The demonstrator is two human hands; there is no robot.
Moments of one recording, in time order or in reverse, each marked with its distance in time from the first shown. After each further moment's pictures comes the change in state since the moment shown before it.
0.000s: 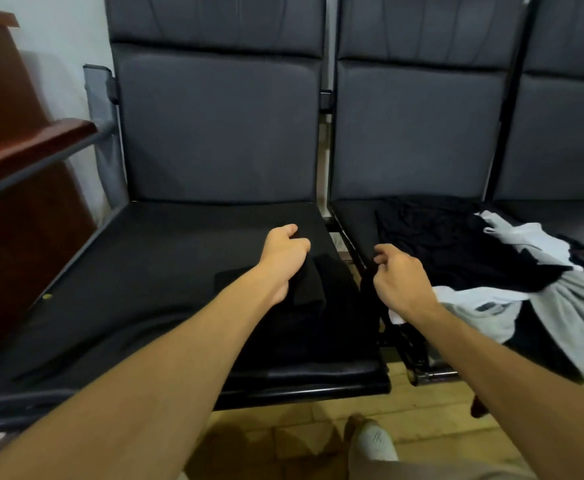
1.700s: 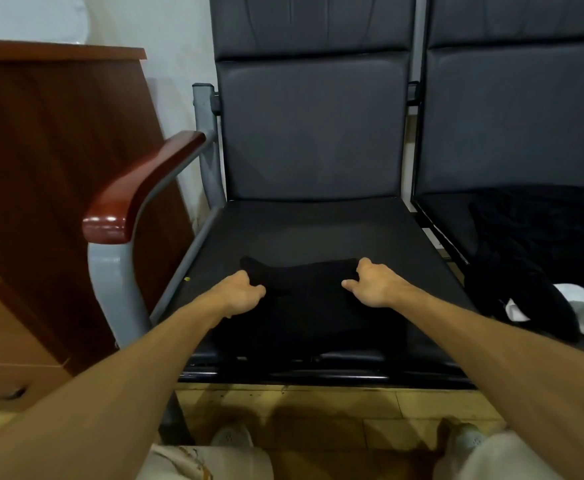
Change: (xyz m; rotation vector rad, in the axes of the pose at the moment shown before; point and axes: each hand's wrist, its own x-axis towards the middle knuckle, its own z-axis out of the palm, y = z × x) left_hand -0.048 -0.035 -0.214 0.855 0.075 -0.315; right_hand -0.021 -0.142 0.088 -0.111 -0.563 -0.024
